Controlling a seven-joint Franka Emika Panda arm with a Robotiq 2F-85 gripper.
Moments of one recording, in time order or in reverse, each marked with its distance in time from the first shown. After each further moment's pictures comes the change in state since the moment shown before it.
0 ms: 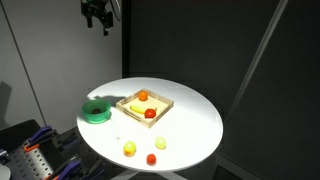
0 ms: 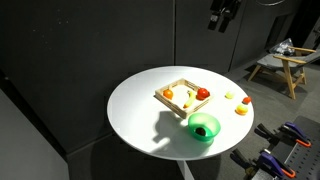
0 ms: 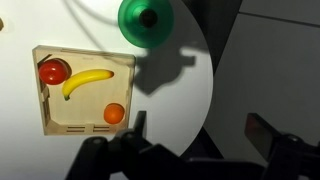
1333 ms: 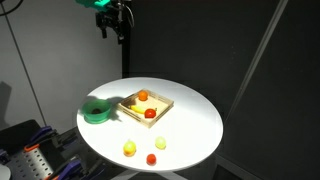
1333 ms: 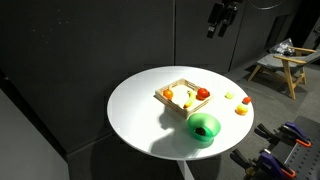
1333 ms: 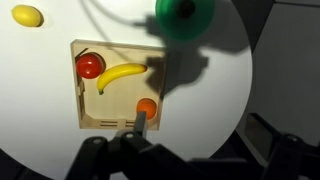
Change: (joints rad) arm -0.068 0.084 0.006 0.001 -0.105 0.101 0.000
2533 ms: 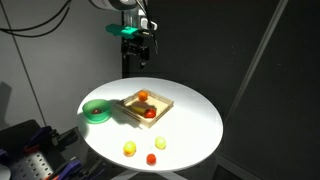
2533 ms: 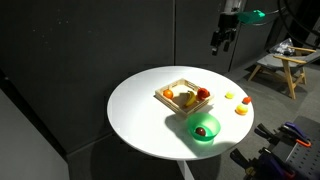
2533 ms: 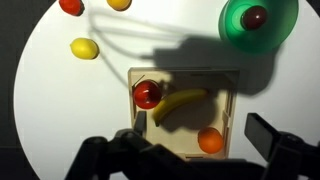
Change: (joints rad) arm -0.119 0.260 -0.049 0.087 -0.131 0.027 0.015
